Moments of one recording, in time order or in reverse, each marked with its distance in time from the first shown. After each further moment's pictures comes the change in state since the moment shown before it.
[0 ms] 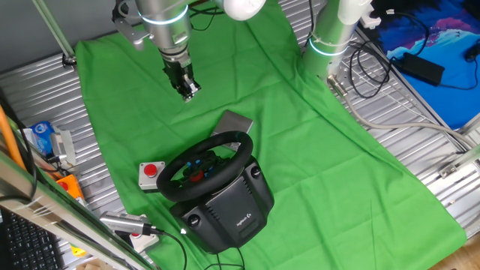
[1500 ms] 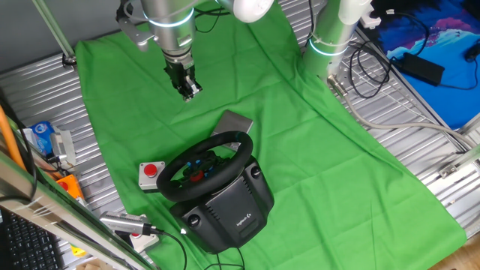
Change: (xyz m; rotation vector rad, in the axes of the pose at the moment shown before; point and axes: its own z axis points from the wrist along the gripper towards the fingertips) arm 0.001 0.000 0.000 0.040 -0.015 0.007
